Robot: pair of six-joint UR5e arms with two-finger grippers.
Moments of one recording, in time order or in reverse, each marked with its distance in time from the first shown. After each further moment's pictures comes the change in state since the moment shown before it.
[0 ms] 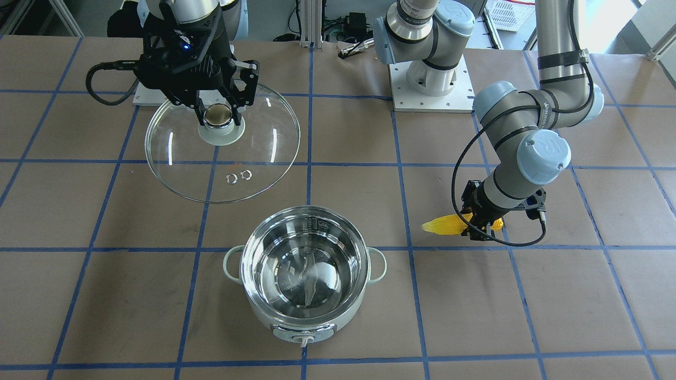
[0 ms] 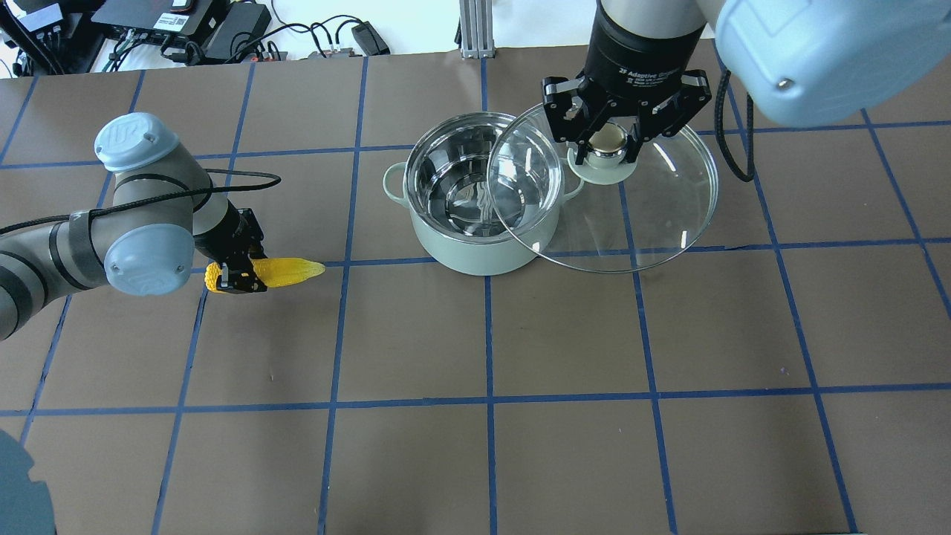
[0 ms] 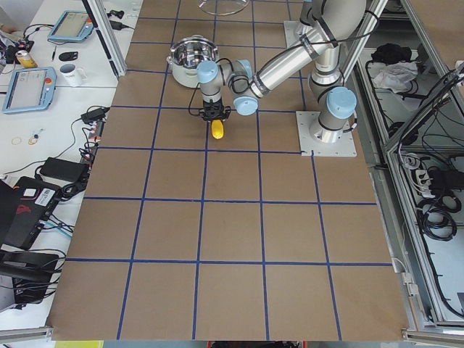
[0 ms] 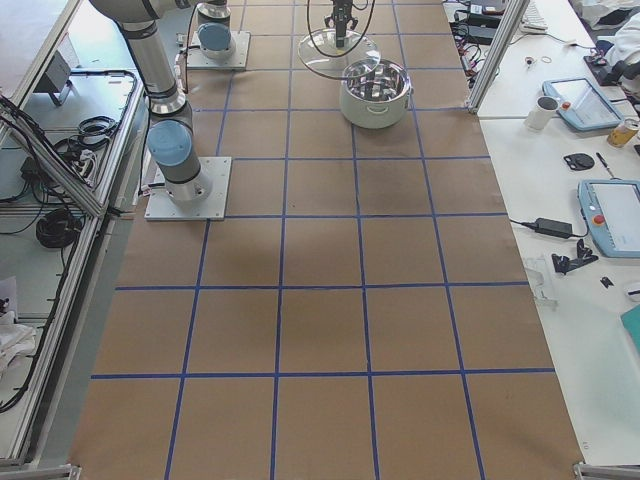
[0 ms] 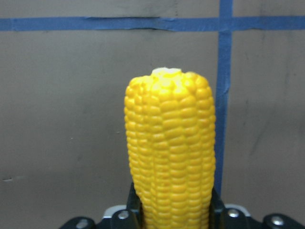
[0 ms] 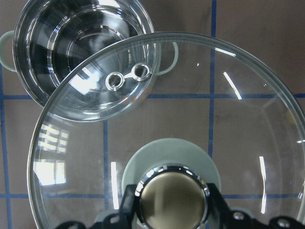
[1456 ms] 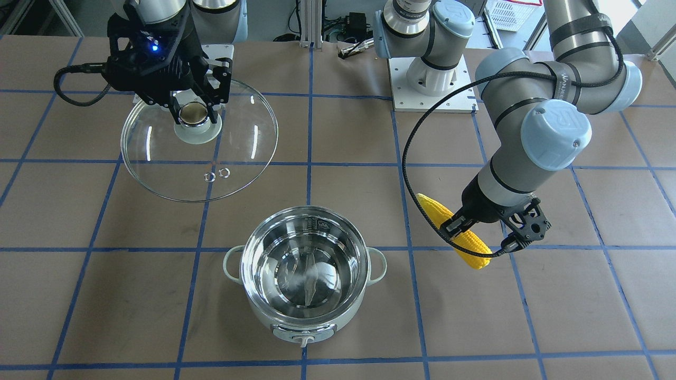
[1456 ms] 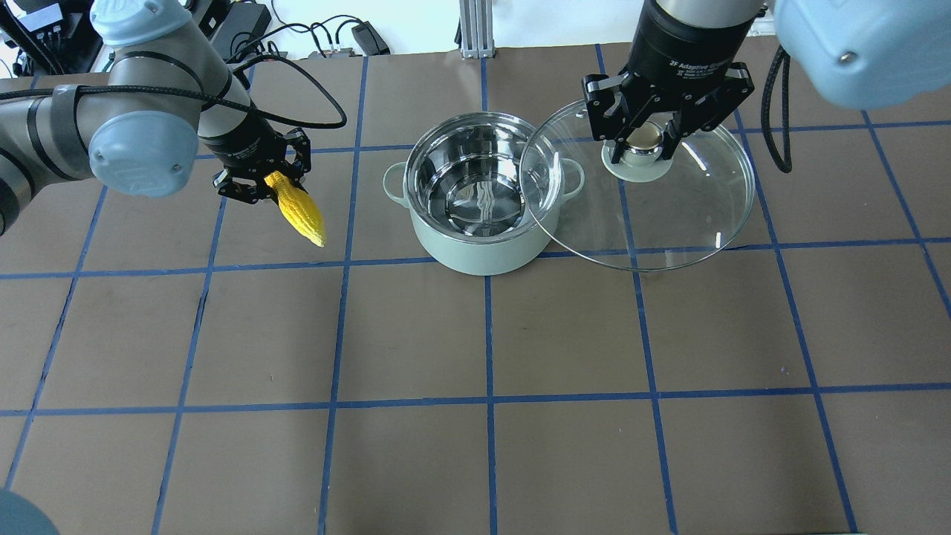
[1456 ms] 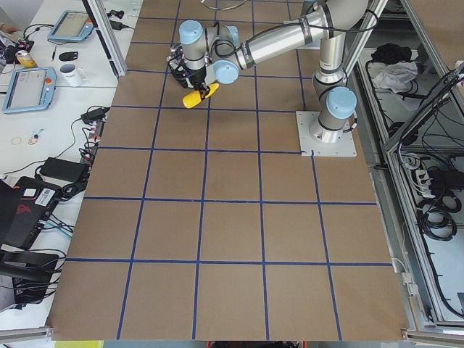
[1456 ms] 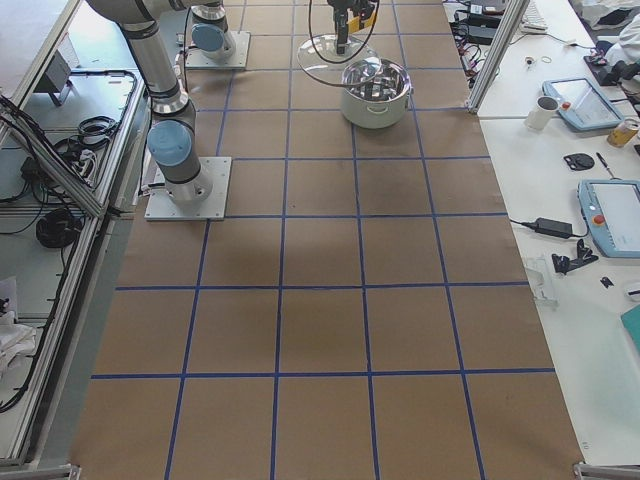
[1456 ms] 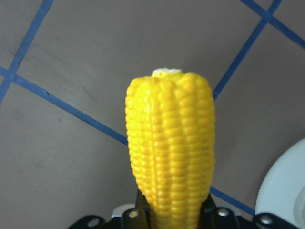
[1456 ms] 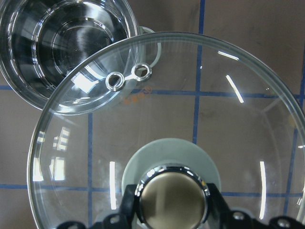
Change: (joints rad) left arm -0.142 0.019 0.302 -0.254 -0.063 0.884; right arm -0.063 -0.020 0.008 0.036 0.001 -0.101
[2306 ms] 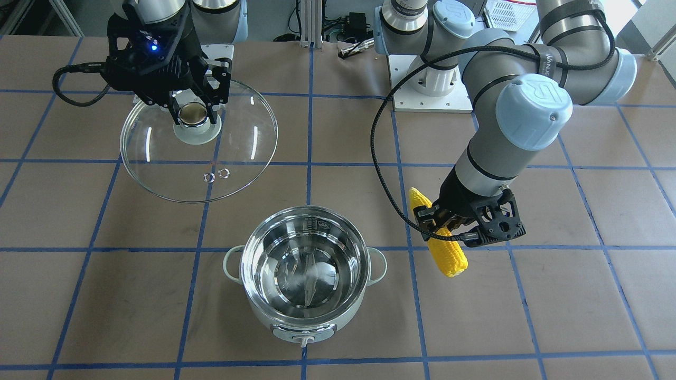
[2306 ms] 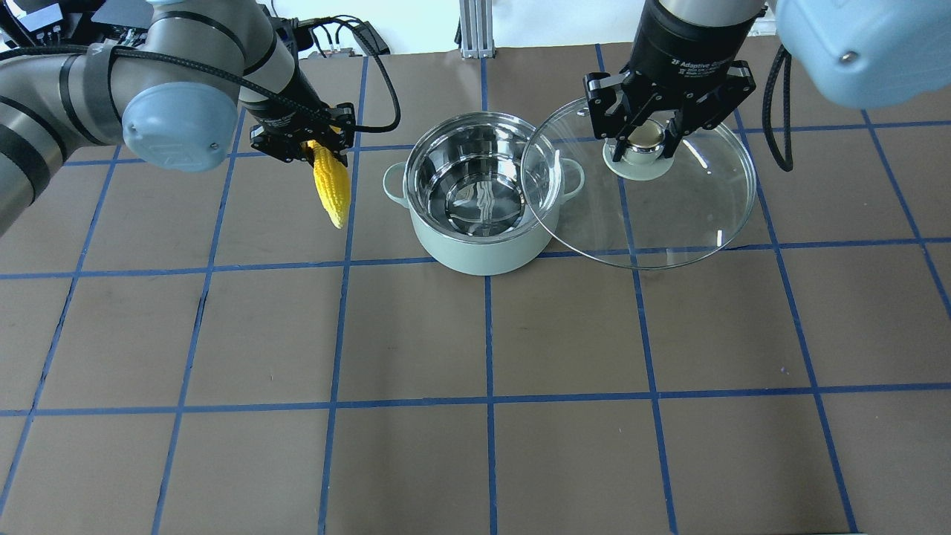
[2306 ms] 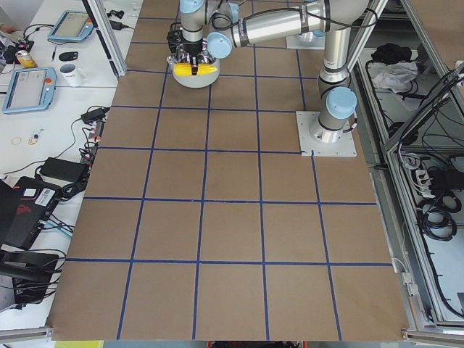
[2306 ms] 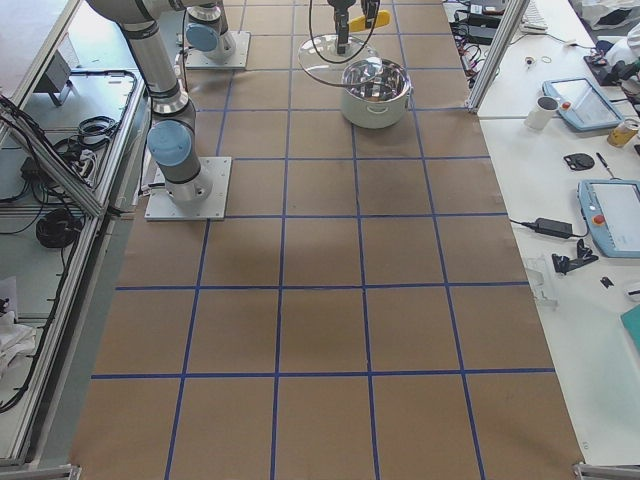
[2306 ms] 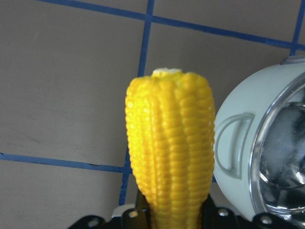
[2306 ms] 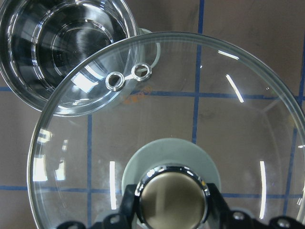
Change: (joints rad) left arm -0.117 -0.003 0.099 -0.003 -0.014 0.296; right arm -0.003 0.000 0.000 -0.005 -0.001 -0.002
